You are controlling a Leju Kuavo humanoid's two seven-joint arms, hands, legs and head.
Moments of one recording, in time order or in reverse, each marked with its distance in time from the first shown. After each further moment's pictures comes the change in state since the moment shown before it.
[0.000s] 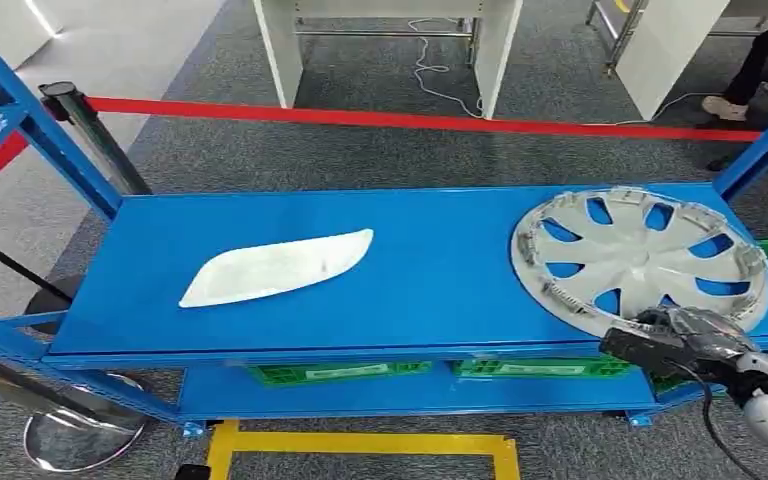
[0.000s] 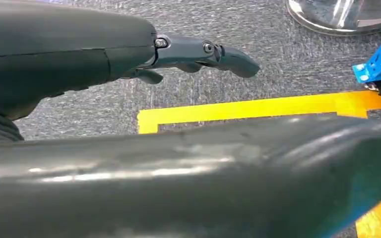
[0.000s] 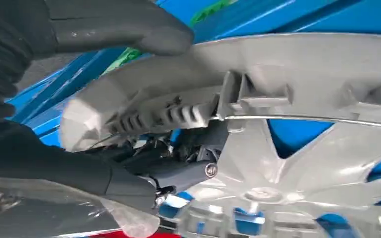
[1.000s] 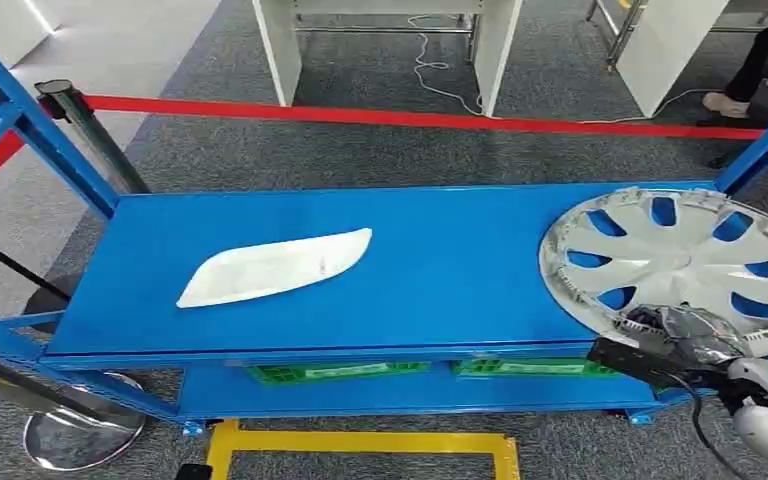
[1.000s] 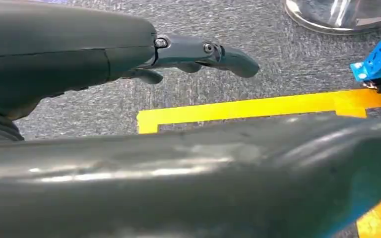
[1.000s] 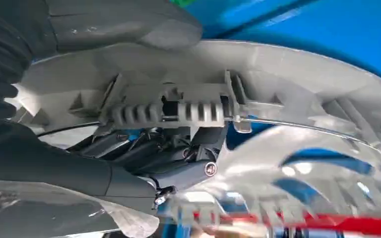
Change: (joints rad) left arm -0.002 -0.004 0.002 0.000 -0.013 -0.002 -0.003; right arm 0.035 0.015 0.015 -0.077 0.092 -0.162 -0.044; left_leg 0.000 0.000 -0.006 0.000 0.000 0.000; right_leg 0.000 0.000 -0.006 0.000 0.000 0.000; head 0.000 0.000
